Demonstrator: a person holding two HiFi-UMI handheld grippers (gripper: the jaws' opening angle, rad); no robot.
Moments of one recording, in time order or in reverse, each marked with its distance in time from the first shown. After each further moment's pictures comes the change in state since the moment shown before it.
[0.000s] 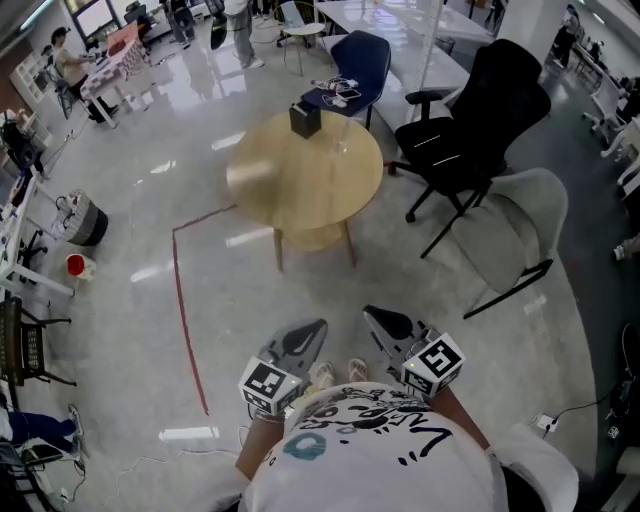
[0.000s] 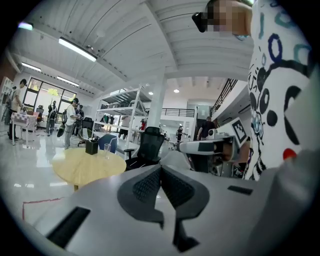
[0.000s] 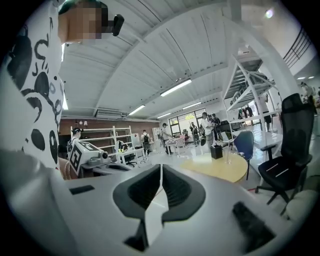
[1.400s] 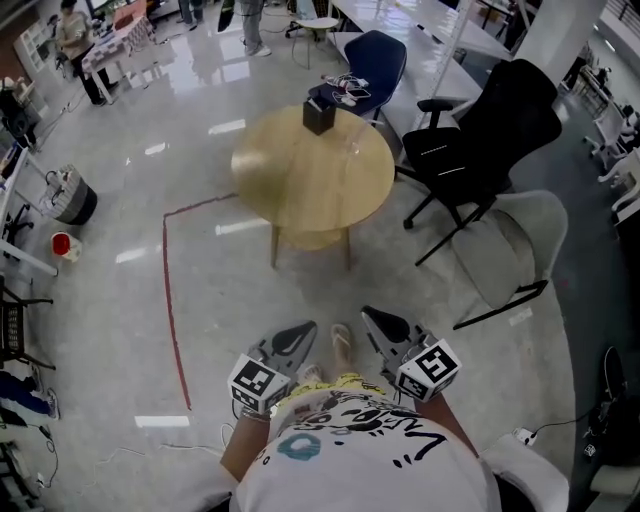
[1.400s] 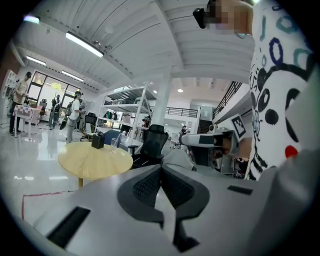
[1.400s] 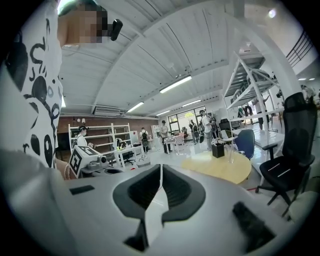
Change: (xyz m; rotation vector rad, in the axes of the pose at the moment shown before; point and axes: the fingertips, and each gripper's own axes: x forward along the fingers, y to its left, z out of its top) left arm -0.015 0.055 -0.019 -0.048 0.015 0.002; right arm 0.050 -0.002 -0.003 0.003 0.026 -0.013
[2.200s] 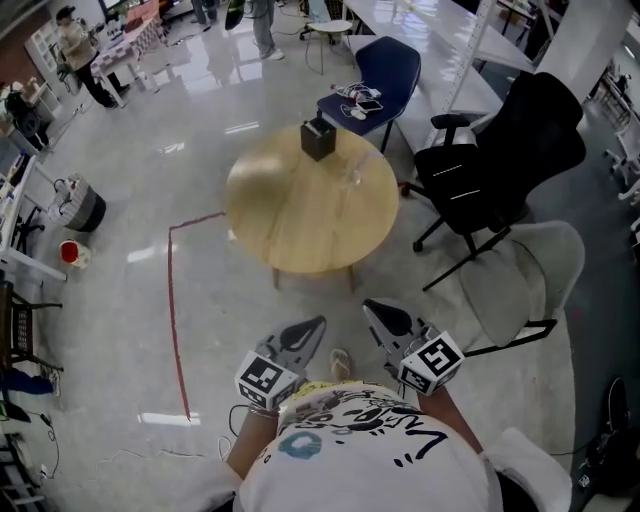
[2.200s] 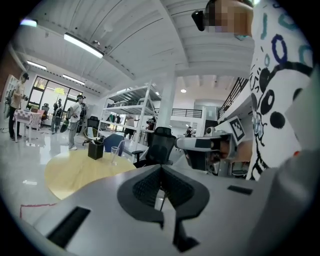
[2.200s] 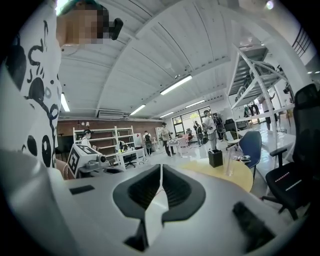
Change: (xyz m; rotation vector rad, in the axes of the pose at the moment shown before) left arm 0.138 0.064 0.064 0.016 -0.026 0.051; right arm 0.059 -0.146 0.049 -0.008 -0.018 0.077
